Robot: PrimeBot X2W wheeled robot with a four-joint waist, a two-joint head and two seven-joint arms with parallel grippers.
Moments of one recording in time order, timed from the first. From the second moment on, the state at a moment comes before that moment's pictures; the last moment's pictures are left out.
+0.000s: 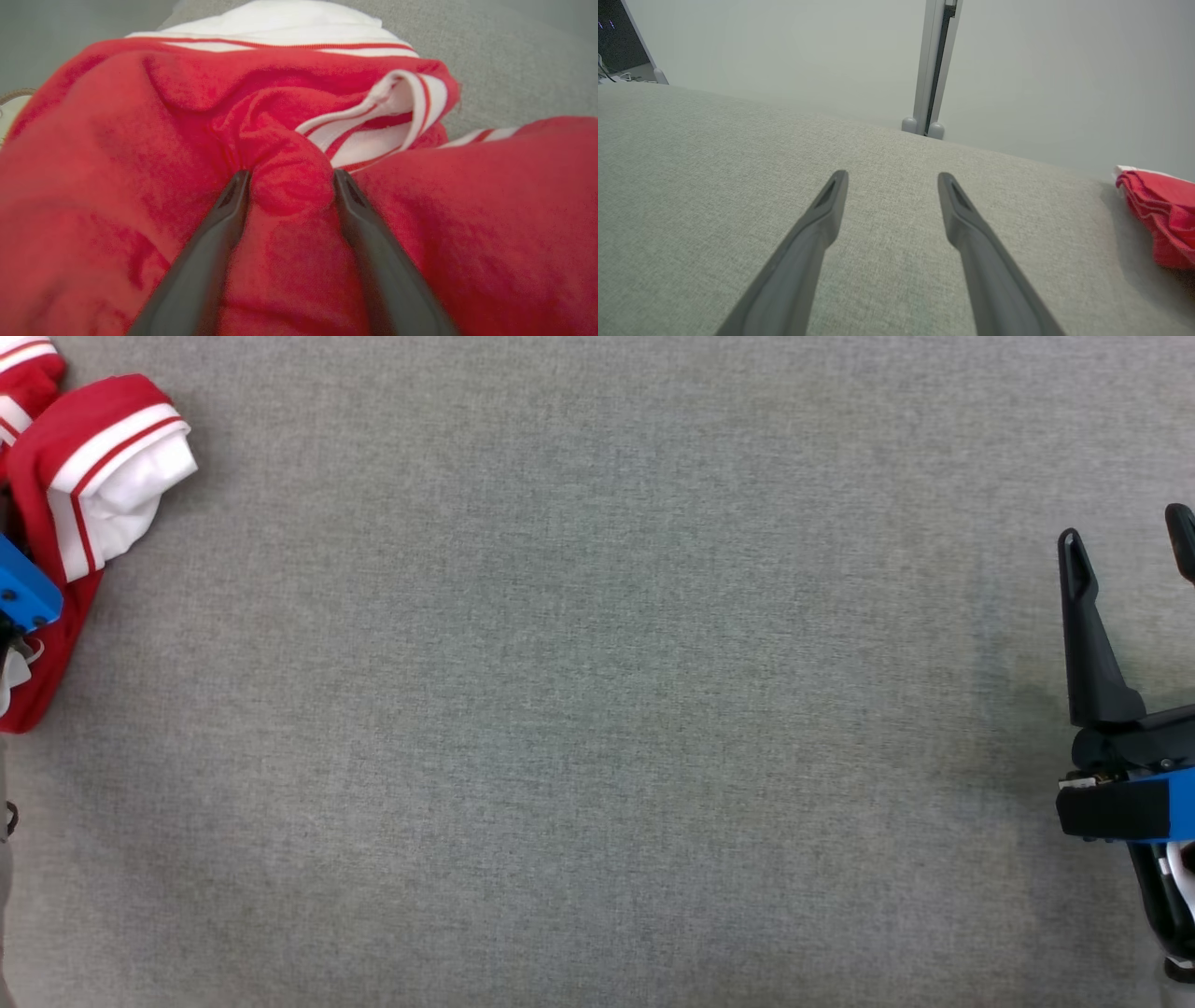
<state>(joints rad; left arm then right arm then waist) -0.97 0.43 -0.03 1.07 -0.52 -0.12 0.22 -0.22 -0.23 -0.09 -0.27 0.11 0.13 0.03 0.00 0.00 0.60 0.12</state>
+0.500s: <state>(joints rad) -1.05 0.47 -0.11 1.00 -0.44 -0.12 -0.11 -0.23 -0.16 -0.07 -0.14 0.13 0.13 -0.05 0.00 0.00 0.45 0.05</state>
